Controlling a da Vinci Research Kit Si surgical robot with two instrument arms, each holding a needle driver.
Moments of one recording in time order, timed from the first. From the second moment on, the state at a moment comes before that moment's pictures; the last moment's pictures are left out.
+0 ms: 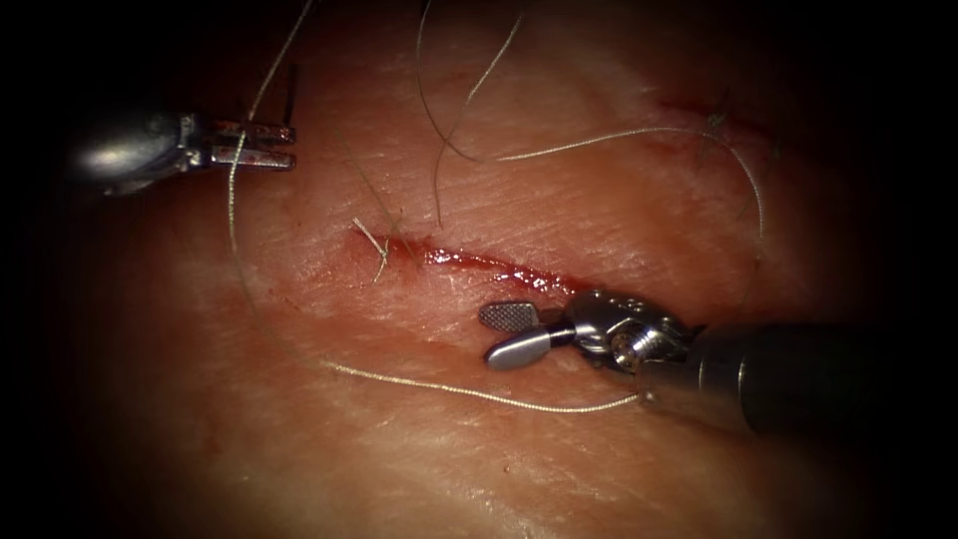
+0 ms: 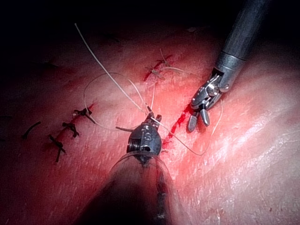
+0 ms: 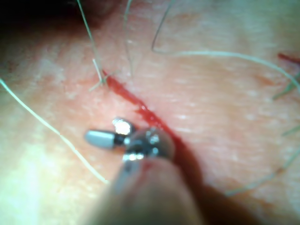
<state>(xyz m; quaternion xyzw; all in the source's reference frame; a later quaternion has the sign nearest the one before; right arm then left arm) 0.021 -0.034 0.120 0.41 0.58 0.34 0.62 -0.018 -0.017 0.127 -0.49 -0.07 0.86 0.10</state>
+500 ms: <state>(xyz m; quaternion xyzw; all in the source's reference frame) 0.025 -0.033 0.117 0.10 0.57 0.18 0.80 -0.016 -0.020 0.125 -0.49 -0.05 0.87 0.10</state>
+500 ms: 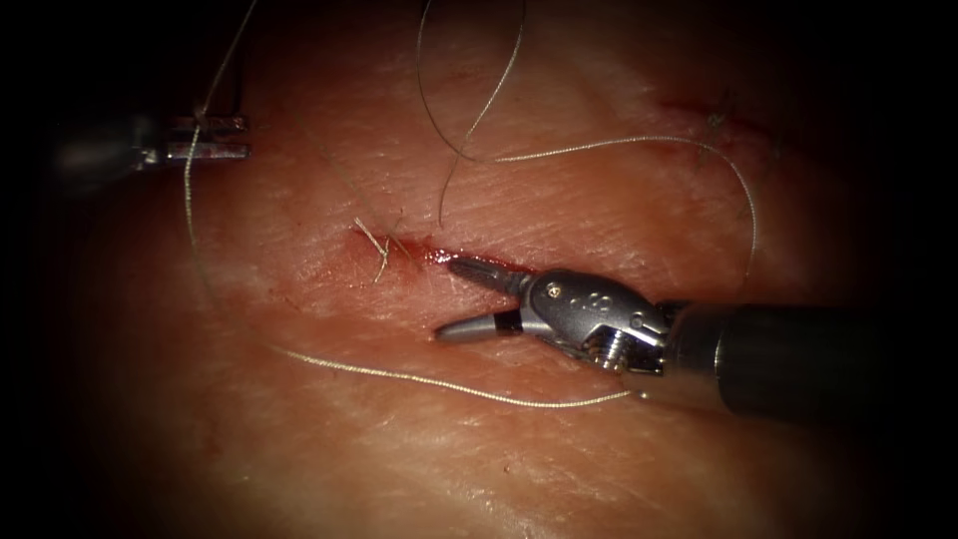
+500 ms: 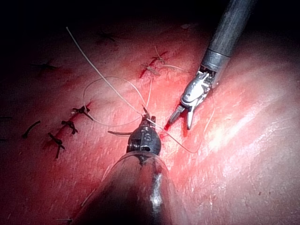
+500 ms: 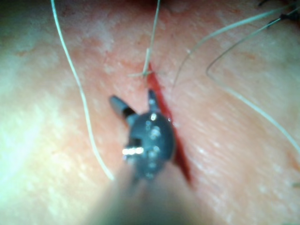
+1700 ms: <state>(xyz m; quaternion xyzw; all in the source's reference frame) 0.029 -0.033 0.121 0.03 0.52 0.12 0.85 -0.018 -0.027 0.120 -0.53 -0.07 0.84 0.08</state>
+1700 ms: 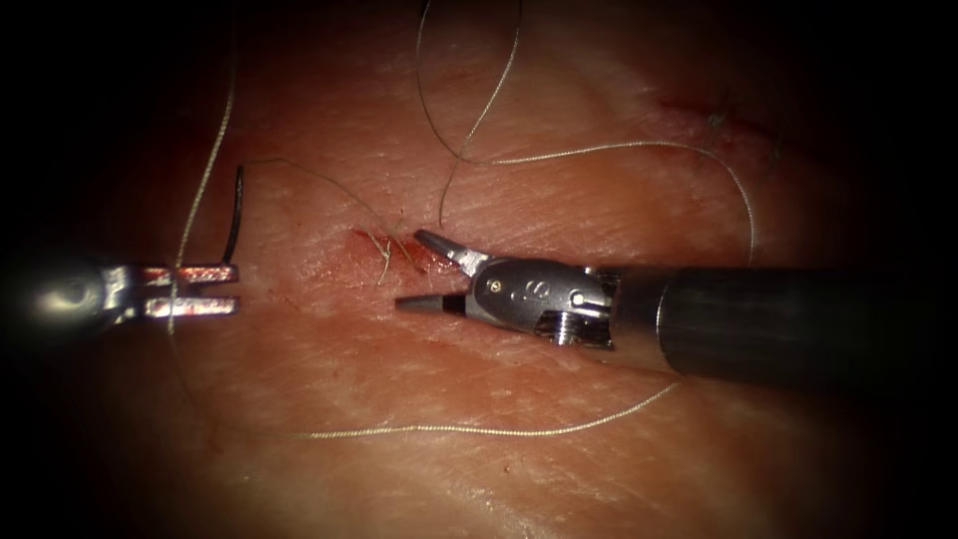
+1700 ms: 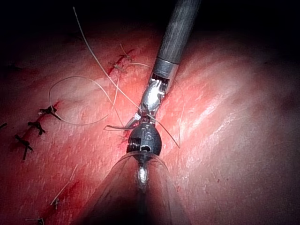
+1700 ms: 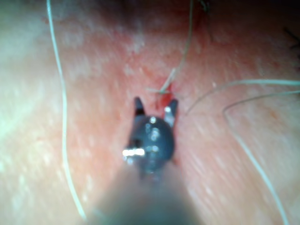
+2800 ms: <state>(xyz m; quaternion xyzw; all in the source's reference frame) 0.027 -0.041 0.105 0.08 0.57 0.12 0.81 -0.018 -0.029 0.124 -0.54 -0.05 0.84 0.07</state>
